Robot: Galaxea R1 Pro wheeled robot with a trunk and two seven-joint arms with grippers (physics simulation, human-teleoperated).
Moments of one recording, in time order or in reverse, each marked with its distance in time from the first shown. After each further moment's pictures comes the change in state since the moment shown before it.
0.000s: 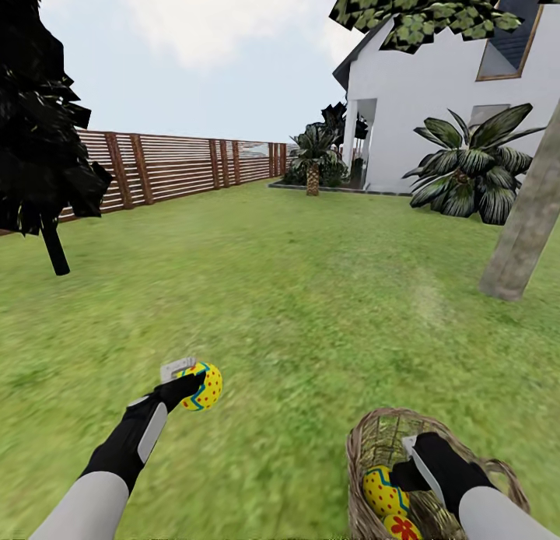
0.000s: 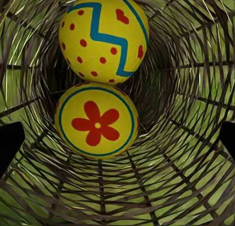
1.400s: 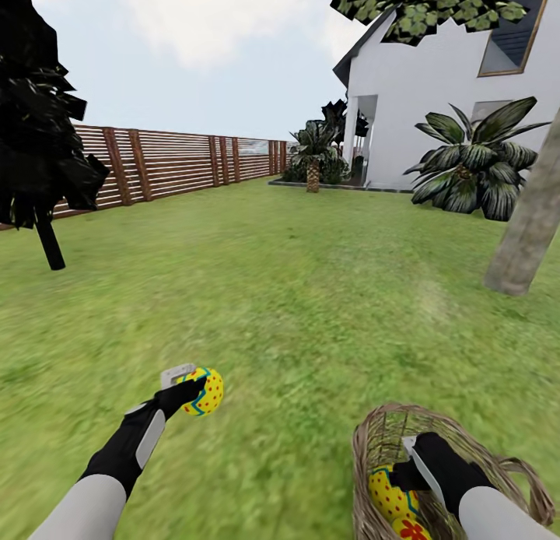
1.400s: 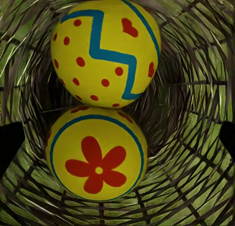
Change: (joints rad) left arm 0.001 0.010 0.009 0.061 -0.004 -0.048 -0.057; right arm 0.000 0.000 0.000 0.000 0.001 -0.001 -0.001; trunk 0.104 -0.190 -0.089
